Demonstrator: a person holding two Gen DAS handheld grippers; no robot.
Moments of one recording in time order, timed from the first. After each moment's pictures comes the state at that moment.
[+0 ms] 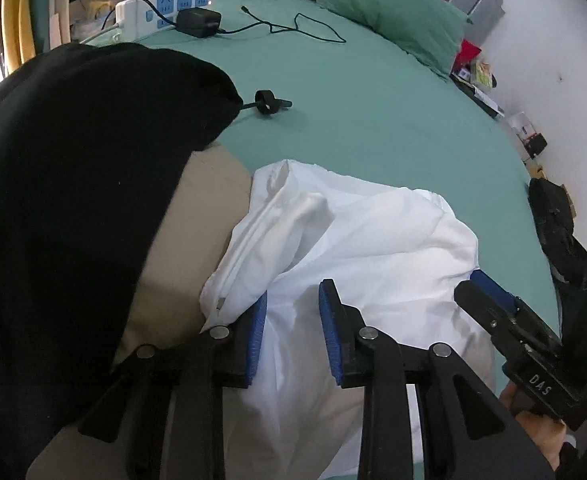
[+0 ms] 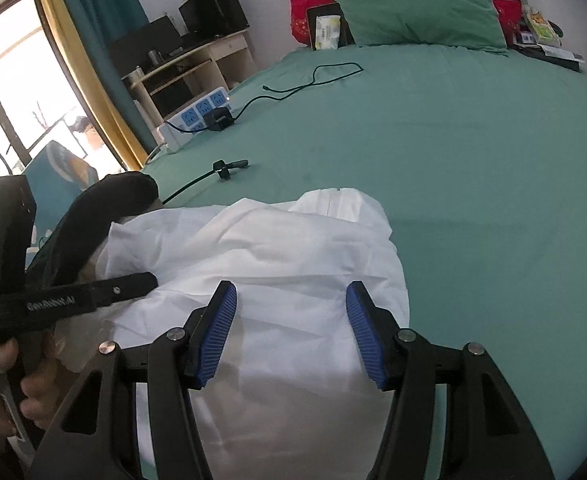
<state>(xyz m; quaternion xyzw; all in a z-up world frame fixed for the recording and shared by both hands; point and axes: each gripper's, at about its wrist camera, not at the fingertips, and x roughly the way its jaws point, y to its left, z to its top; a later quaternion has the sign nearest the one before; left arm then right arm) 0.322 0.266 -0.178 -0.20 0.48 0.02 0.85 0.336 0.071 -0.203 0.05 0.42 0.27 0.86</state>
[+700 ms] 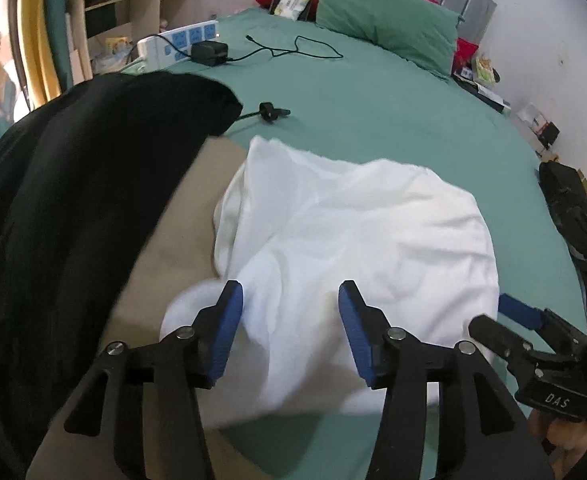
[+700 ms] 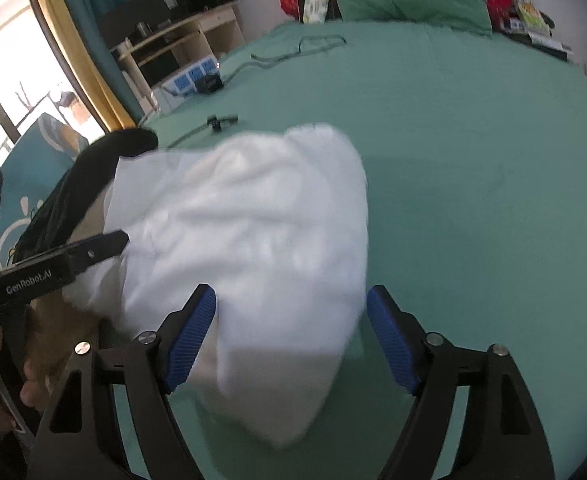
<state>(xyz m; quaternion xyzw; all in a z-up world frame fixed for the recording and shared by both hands) 0.255 0.232 -0.154 -0.15 0.45 0.06 0.88 0.286 0.049 -0.196 0.02 0.48 0.25 0.84</state>
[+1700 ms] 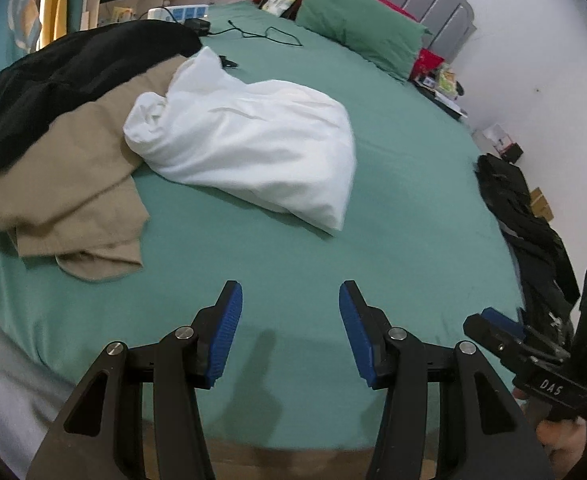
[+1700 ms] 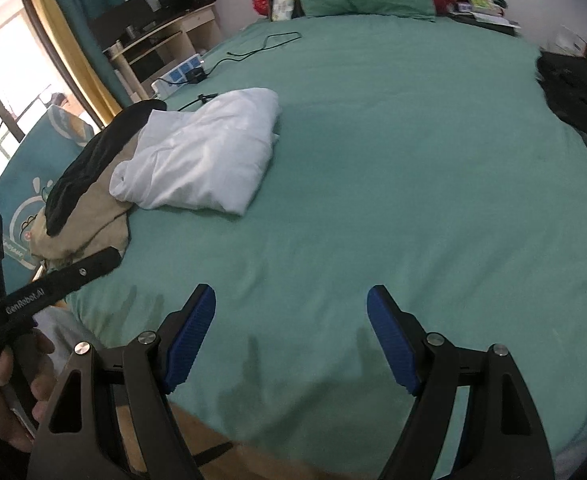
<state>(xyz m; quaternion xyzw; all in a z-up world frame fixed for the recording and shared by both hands) 0.094 0.114 -0.136 -0.23 0.43 0.02 0.87 0.134 -0.085 -0.149 0.03 0.49 0.20 0.84</state>
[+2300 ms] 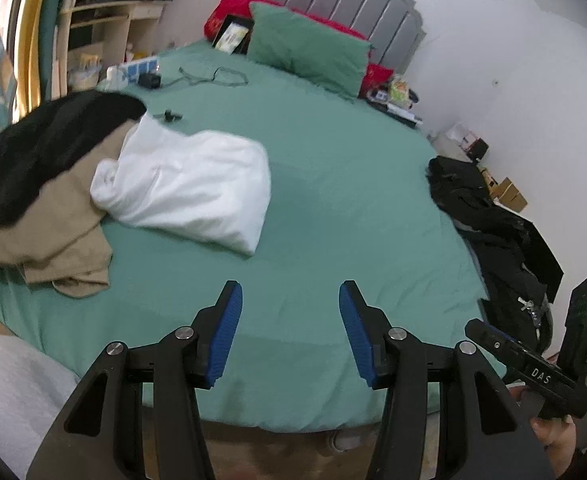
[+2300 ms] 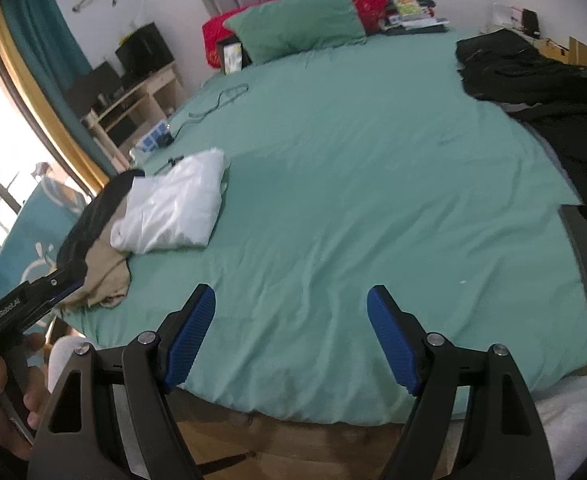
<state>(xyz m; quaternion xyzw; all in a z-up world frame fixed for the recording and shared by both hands) 0.064 0.050 -0.054 -0.18 0.37 -0.02 0.91 0.088 -0.182 -0.099 0.12 0.44 0.14 0.88</state>
